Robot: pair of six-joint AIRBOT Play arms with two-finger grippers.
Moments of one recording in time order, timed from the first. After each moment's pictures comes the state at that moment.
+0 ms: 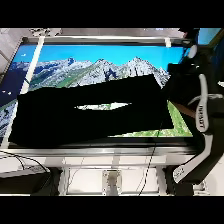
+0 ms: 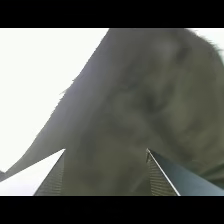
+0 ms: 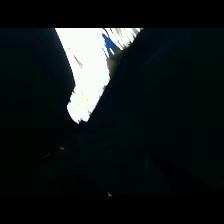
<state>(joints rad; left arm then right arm) 1.09 -1.40 1.28 1.06 -1.27 -1.24 -0.12 -1.81 2.01 -1.63 1.42 1.57</state>
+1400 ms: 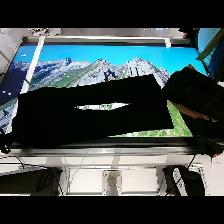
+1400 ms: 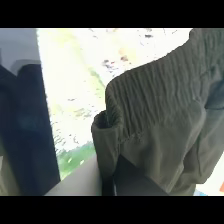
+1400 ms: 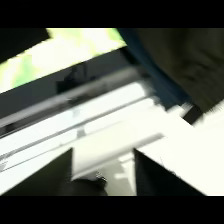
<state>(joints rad) 1.35 -1.46 0.74 0.62 -1.07 -1.10 -0.33 -0.52 0.87 -1.75 1.65 1.64</state>
